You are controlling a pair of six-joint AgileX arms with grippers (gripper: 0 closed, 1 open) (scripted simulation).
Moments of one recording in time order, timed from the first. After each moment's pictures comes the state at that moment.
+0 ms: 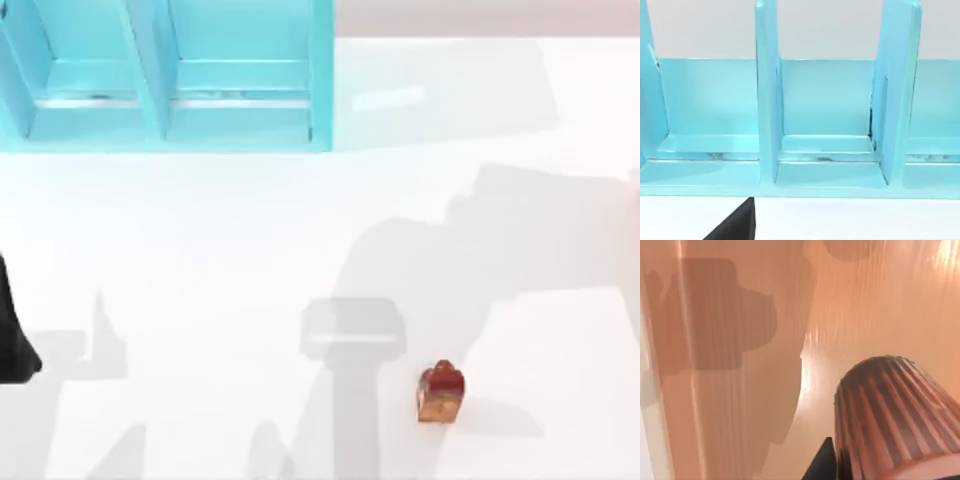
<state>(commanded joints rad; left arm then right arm) 0.00 0.00 0.00 0.00 0.00 0.00 -0.33 2.20 2.18 -1.54 0.01 -0.32</state>
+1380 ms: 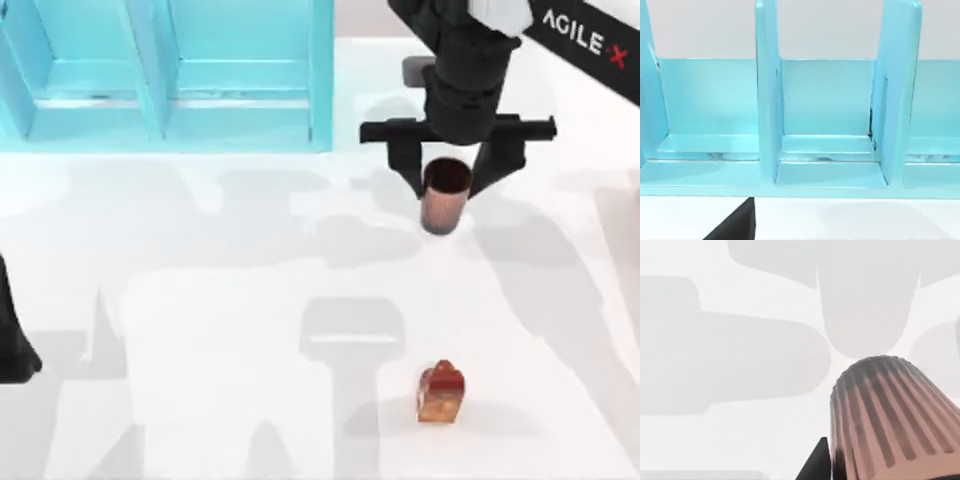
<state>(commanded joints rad) 0.00 0.00 0.00 0.00 0.00 0.00 0.45 2.43 2.25 -1.40 0.01 0.47</state>
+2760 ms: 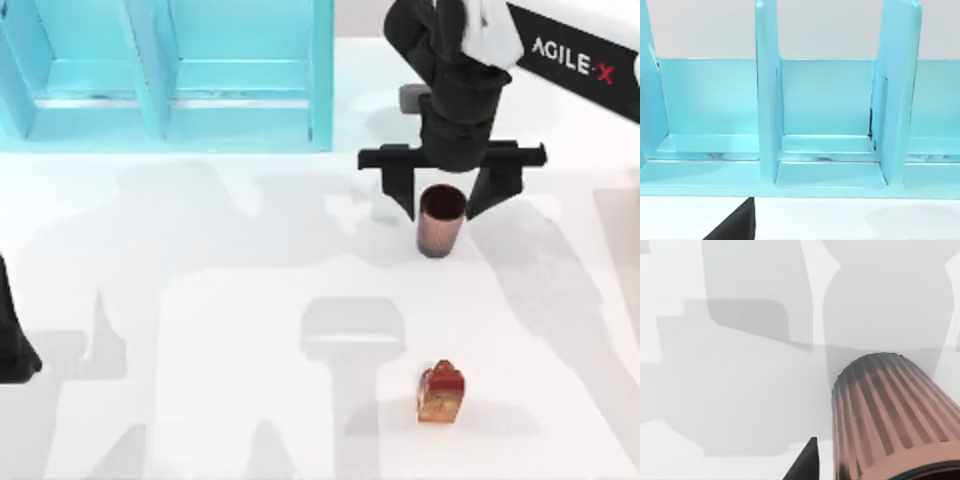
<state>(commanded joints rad) 0.00 0.00 0.00 0.00 0.00 0.00 0.45 2.42 2.11 -1.26 0.01 0.47</state>
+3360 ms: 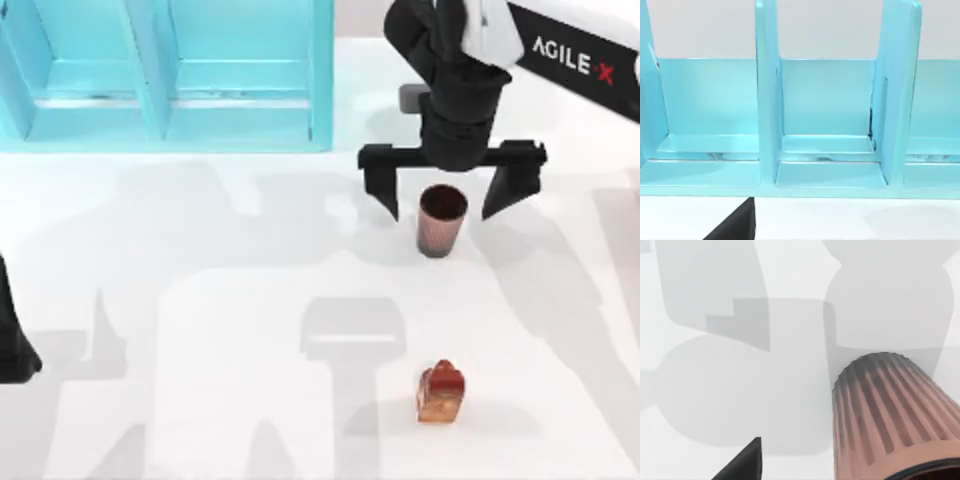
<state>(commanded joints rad) 0.00 0.00 0.00 0.00 0.00 0.00 0.45 2.42 2.11 -1.26 0.01 0.47</state>
